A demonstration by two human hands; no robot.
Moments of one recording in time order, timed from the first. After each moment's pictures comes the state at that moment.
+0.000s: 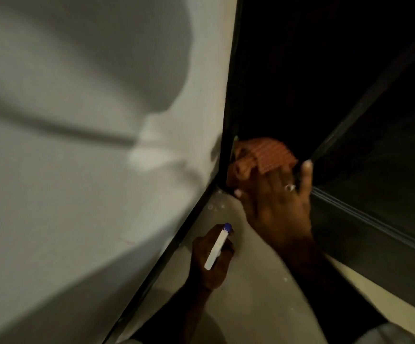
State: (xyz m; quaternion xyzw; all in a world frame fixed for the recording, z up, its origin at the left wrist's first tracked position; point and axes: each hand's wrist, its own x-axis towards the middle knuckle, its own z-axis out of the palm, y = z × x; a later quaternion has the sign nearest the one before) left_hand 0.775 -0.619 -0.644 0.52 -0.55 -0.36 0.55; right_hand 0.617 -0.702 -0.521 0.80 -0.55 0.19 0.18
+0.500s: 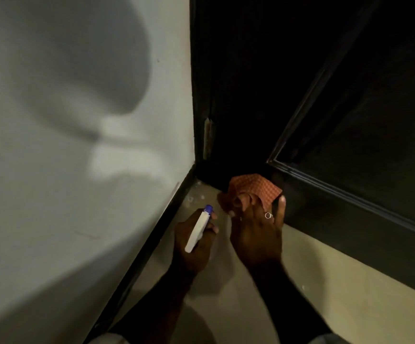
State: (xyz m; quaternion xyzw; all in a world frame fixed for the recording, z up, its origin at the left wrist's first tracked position) left_hand 0.771 -0.637 -0.652 0.48 -0.53 -0.40 0.58; right_hand 0.607 -0.641 -0.615 0.71 -0.67 0.18 0.08
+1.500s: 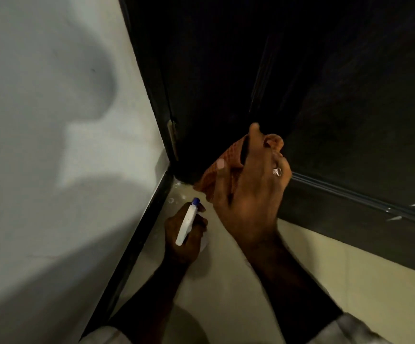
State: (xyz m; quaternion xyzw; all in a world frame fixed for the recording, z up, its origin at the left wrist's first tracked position) left_hand 0.749 -0.652 -0.641 0.45 -0.59 -0.39 0.55; right_hand 0.604 -0.670 -0.507 0.60 -0.66 0.45 0.06
